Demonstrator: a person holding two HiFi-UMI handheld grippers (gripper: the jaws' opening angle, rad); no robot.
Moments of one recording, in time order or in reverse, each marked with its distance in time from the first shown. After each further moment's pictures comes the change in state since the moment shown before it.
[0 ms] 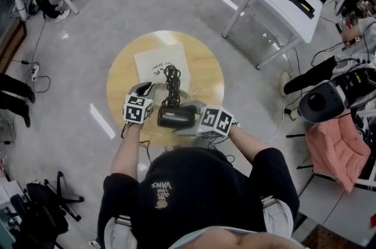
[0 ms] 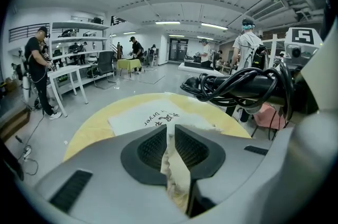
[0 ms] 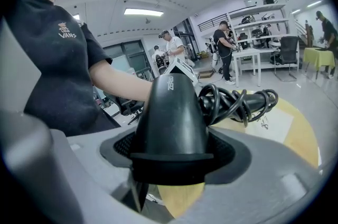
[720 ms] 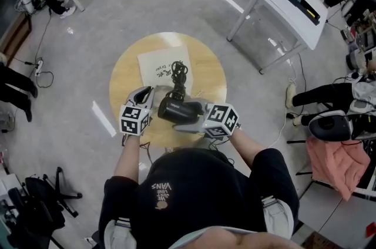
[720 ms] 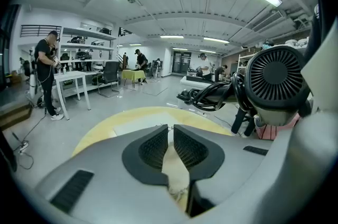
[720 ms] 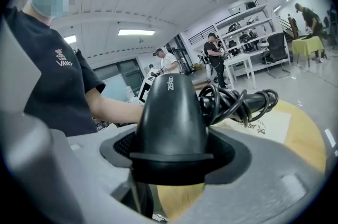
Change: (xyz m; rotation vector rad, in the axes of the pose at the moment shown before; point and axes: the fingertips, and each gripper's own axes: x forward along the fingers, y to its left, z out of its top) left arm -0.046 -0.009 0.024 -0.041 -0.142 0.032; right arm -0.019 -0.022 0.029 0.115 -0.183 -0.009
